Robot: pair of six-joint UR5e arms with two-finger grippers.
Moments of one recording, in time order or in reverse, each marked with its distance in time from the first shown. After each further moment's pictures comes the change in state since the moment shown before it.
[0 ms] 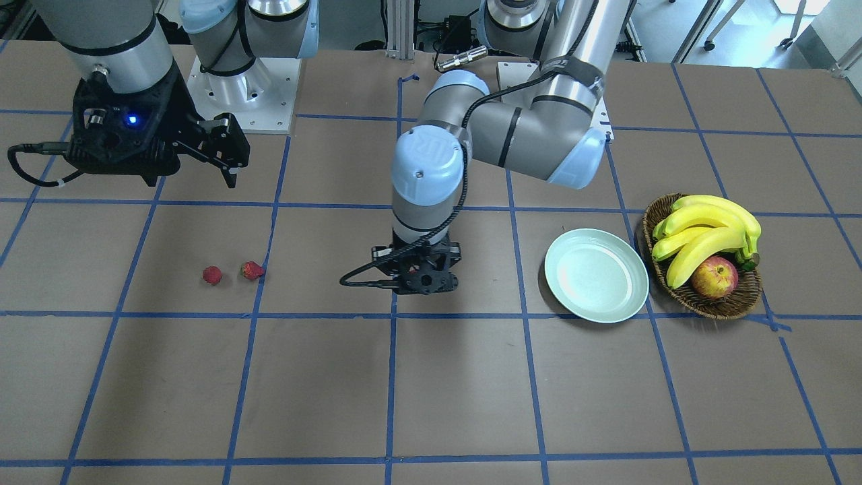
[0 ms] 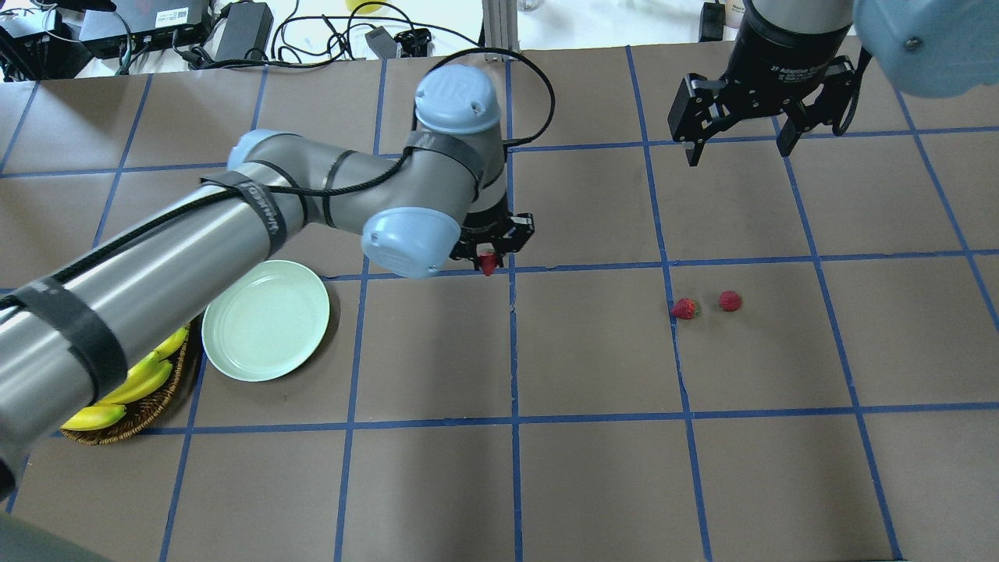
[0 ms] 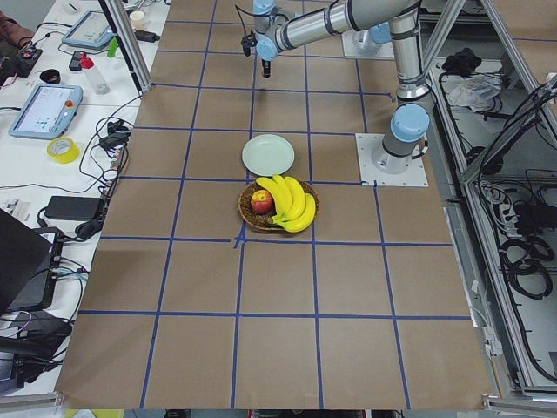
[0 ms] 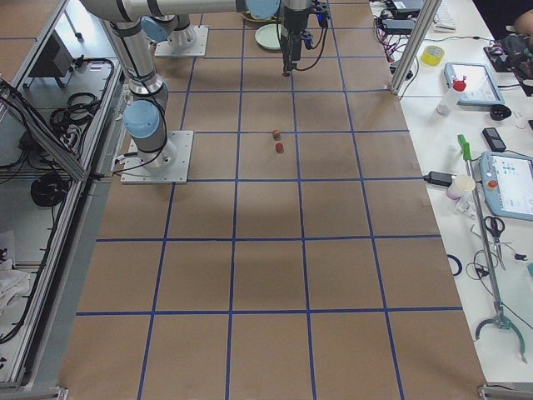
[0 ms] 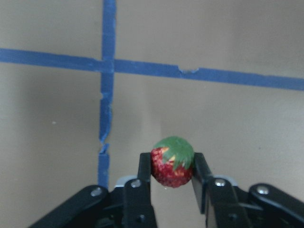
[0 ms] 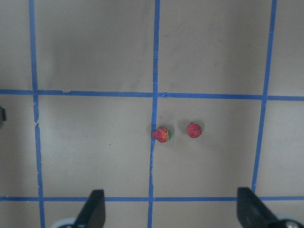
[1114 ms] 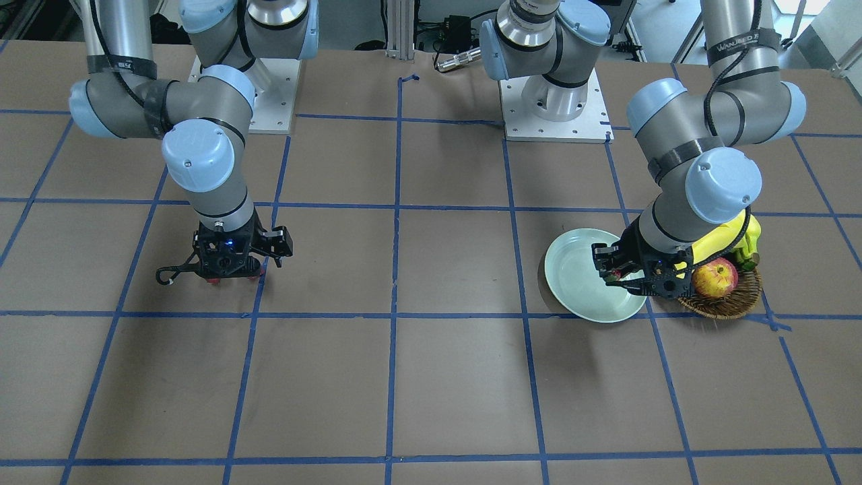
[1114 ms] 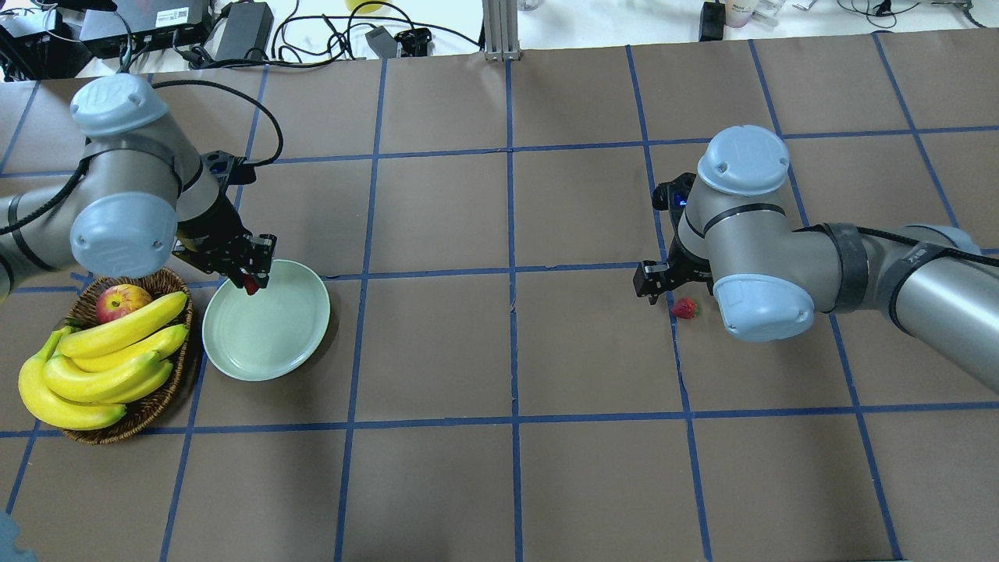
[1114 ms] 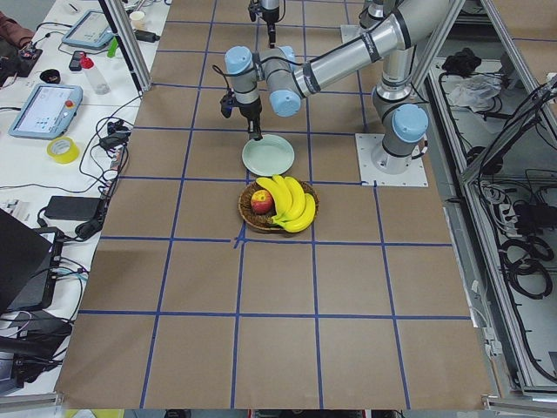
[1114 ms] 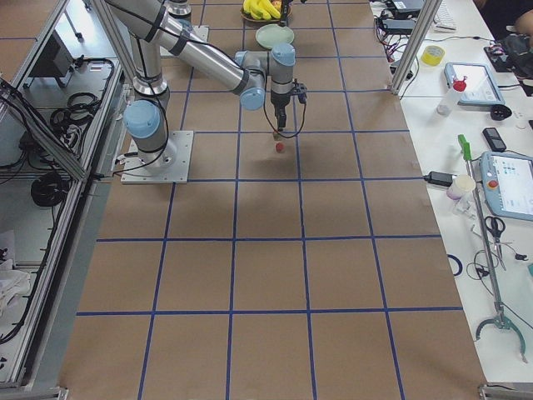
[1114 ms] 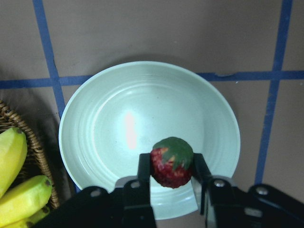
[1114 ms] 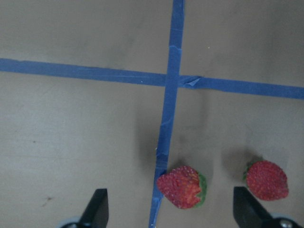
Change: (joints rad) left arm 0.564 0.153 -0.291 0.068 0.051 0.674; right arm -0.025 0.164 0.594 -0.786 0.000 -0.084
